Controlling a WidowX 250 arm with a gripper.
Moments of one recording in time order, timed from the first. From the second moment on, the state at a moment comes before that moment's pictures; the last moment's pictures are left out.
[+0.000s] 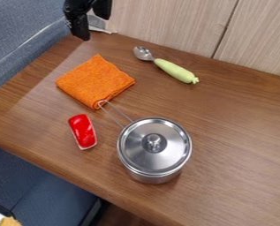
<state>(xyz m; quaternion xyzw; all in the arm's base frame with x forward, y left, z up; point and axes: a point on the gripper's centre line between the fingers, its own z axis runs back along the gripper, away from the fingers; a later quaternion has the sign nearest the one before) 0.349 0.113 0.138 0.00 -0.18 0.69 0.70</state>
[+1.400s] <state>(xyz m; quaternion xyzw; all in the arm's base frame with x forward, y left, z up) 0.232 0.081 0.071 0.05 -0.12 0.55 0.82</state>
